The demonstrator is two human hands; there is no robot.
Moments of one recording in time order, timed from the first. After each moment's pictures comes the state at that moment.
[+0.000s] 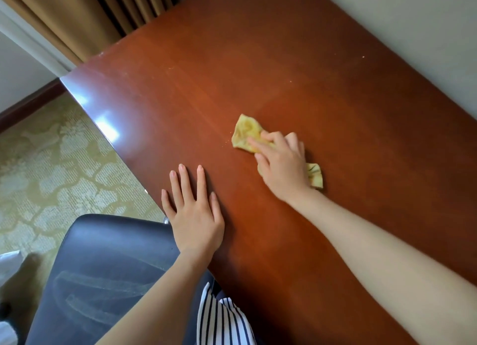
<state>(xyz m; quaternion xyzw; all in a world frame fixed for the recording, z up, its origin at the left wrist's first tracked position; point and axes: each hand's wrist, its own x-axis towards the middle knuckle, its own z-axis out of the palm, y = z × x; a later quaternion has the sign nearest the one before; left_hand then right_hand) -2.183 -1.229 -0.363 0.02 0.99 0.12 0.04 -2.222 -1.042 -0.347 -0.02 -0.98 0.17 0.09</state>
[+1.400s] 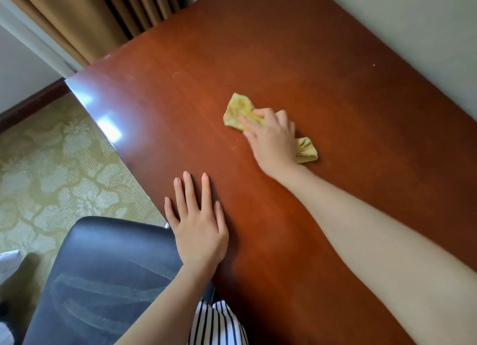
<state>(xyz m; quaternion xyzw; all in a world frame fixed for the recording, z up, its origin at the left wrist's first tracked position) -2.184 -1.229 -0.364 0.02 0.99 0.11 0.04 -2.288 -1.055 -0.344 -0.04 -0.98 0.16 0.07</state>
